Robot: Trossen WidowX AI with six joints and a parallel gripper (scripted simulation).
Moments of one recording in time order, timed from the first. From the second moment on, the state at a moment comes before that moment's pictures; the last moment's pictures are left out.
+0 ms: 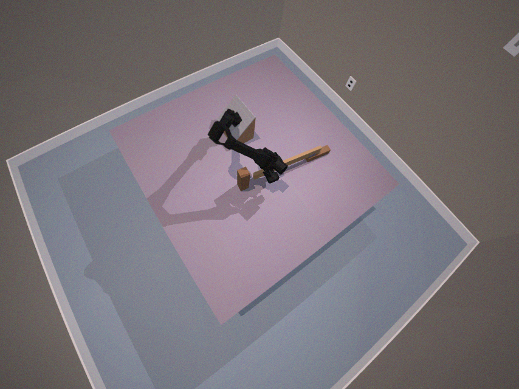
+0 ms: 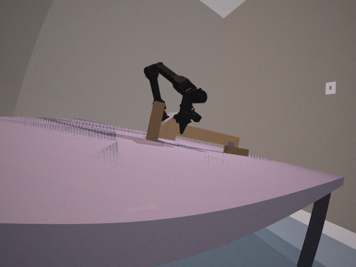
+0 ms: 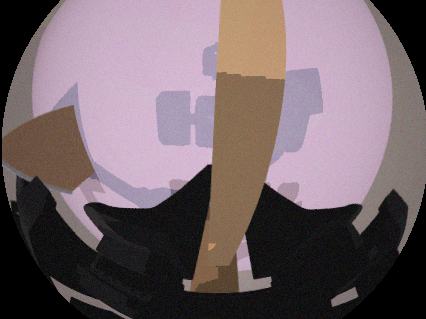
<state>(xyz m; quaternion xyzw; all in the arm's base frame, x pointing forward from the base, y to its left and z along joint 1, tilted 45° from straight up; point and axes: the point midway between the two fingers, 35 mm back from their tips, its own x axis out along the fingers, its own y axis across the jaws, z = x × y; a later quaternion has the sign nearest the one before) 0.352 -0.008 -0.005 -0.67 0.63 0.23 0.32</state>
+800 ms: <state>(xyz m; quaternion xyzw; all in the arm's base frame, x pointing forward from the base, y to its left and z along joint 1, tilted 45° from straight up) 0.352 -0.014 -0.001 -0.67 0.63 0.23 0.32</state>
